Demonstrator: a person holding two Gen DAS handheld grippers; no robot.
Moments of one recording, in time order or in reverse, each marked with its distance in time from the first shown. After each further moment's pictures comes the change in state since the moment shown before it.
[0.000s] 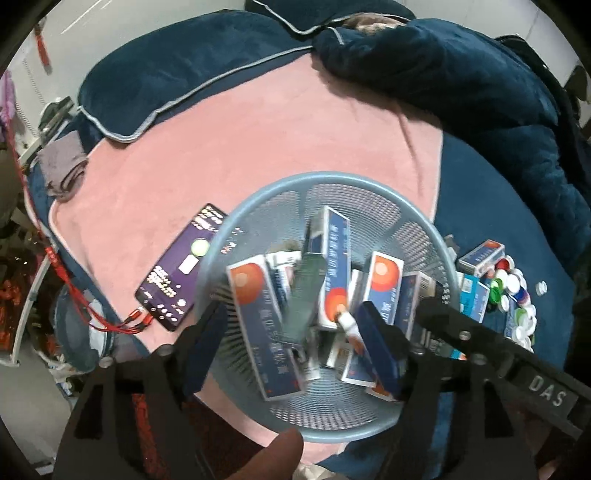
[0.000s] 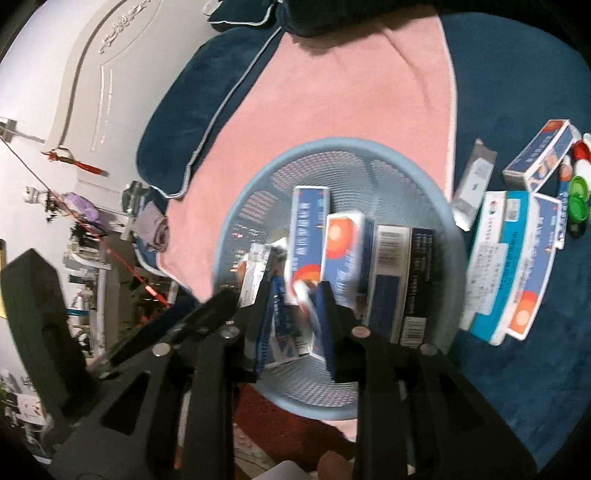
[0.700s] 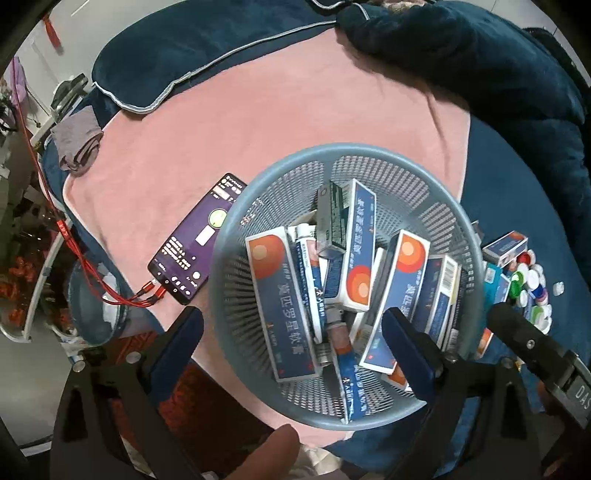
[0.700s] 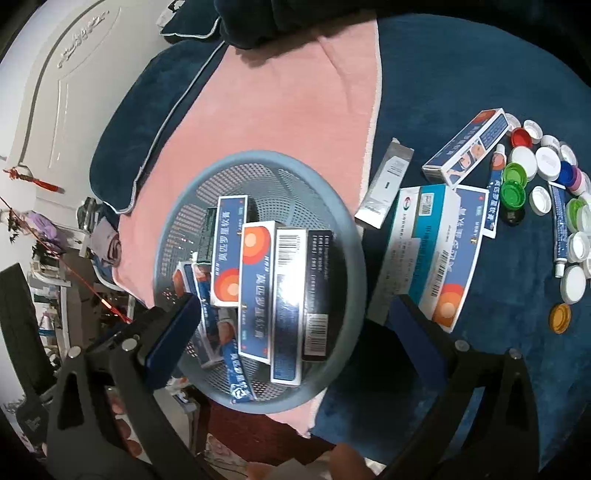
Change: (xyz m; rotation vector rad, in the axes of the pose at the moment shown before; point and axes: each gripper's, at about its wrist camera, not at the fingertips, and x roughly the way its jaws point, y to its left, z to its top) left arm 0.016 -0.001 -0.004 -0.023 0.111 0.085; right arm -0.017 -0.036 -0.005 0.057 -0.018 -0.151
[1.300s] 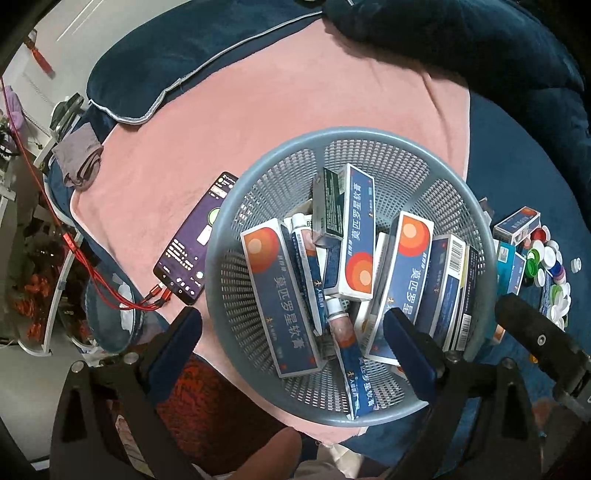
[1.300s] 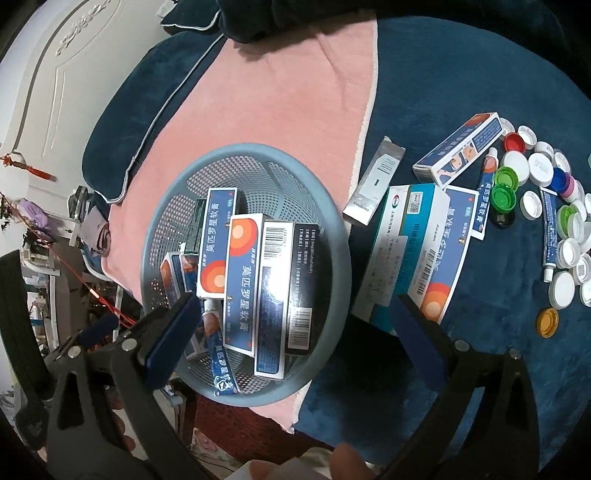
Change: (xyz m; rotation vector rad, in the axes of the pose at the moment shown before) left arm 0.005 -0.018 -0.003 0.078 0.015 0.065; right arm -0.001 -0.001 -0.002 -0.024 0.013 -0.039
